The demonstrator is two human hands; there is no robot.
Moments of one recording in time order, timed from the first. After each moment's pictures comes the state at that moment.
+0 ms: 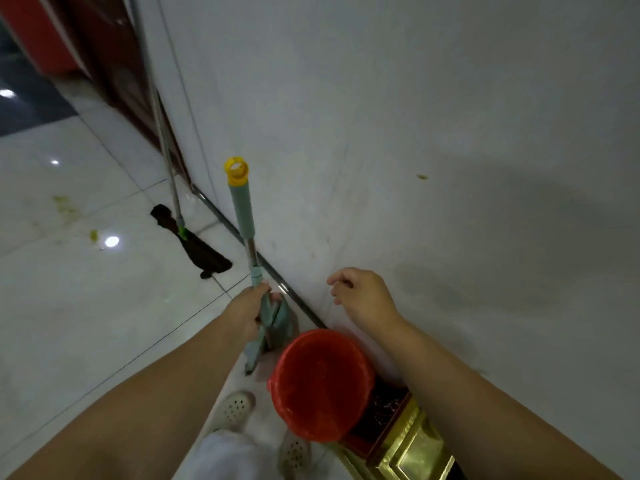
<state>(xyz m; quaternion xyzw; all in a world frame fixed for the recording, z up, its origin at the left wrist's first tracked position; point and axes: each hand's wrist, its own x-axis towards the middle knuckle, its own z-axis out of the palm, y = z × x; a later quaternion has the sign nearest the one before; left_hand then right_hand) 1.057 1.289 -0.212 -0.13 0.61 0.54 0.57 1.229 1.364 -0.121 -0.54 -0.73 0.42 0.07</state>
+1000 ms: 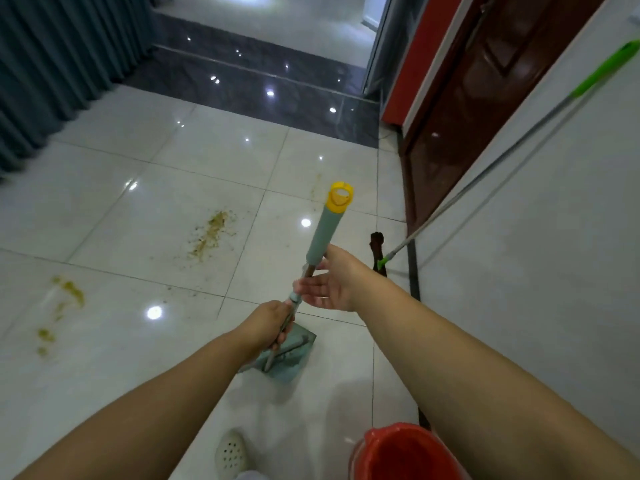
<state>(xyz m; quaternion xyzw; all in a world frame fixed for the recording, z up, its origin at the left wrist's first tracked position) 0.953 0.890 -0.139 -0.12 0.72 0.58 0.36 0.918 1.031 -0.051 -0.35 -0.56 0.68 -0.32</state>
